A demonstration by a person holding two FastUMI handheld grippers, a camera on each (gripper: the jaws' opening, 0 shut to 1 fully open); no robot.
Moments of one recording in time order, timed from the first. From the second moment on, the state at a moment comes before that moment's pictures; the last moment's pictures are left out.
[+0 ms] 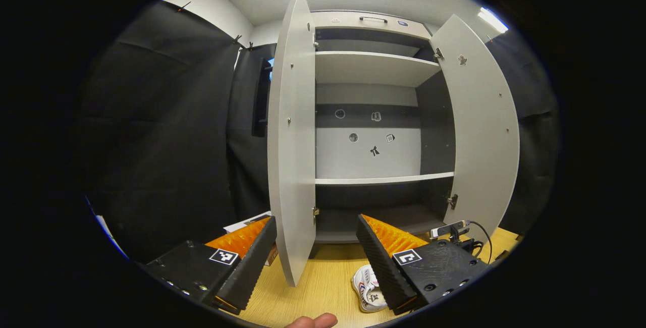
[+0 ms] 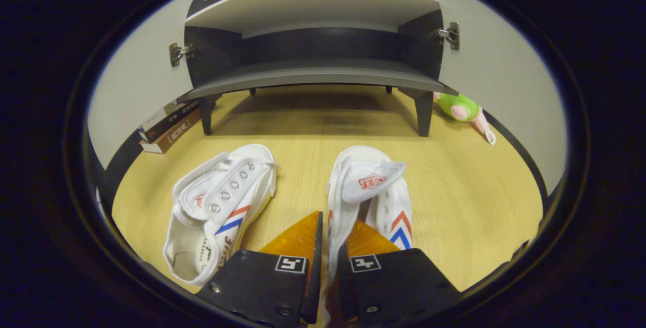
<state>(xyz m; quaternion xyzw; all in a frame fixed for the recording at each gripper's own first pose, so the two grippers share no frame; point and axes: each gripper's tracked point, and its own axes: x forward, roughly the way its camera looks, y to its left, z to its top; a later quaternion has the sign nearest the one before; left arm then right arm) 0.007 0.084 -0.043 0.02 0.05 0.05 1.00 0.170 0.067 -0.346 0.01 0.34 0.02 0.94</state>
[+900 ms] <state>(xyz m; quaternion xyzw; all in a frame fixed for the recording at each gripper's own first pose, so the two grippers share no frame) 0.006 0.066 -0.043 -0.01 0.05 0.01 1.00 0.149 0.070 -0.166 -0.06 0.15 0.07 0.98</state>
